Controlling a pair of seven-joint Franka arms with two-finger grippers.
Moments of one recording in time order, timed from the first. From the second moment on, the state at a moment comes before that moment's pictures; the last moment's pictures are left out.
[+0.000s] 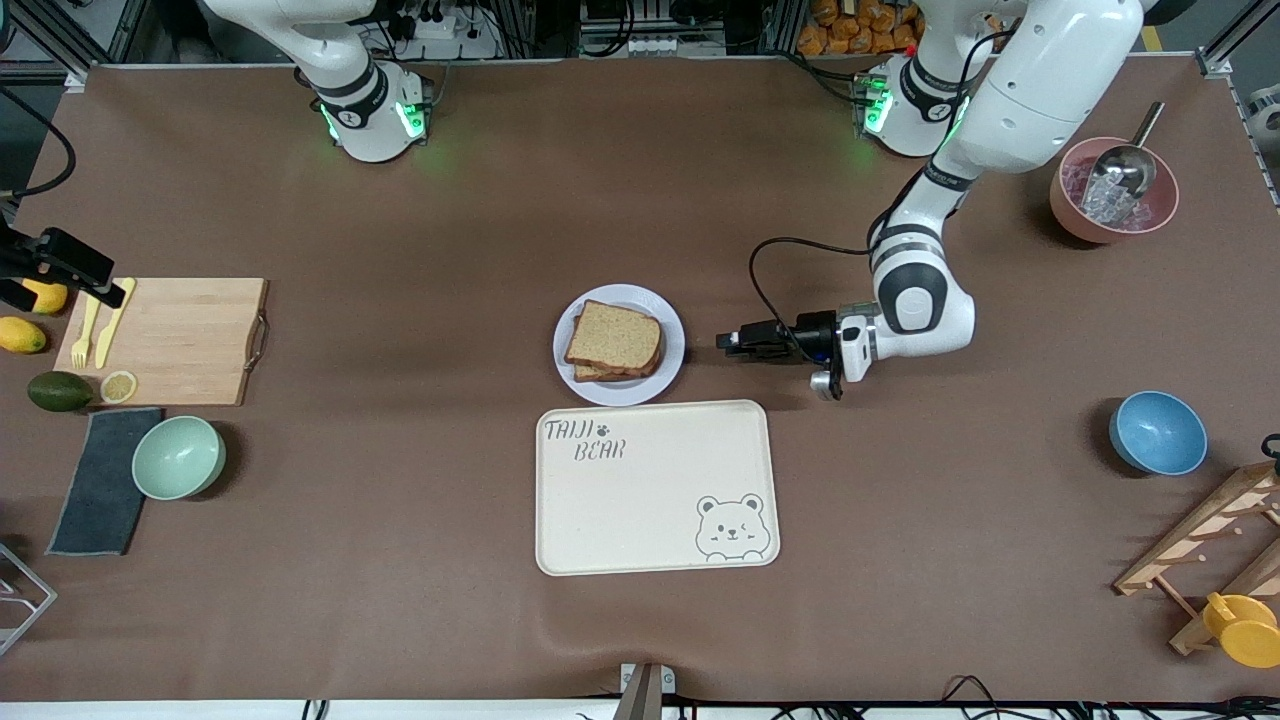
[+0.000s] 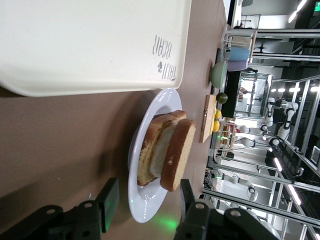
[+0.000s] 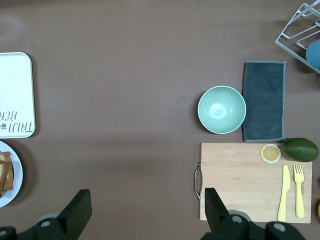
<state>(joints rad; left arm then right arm) -0.15 0.59 -0.24 -2.10 -1.62 2.15 0.98 0.01 -0.01 -0.12 -1.62 0.04 1.70 -0.12</state>
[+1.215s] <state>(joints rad) -0.20 0.69 -0.24 -2.02 -1.62 2.21 1.06 0.01 -0.01 -0.12 -1.62 0.04 1.69 -0.12</state>
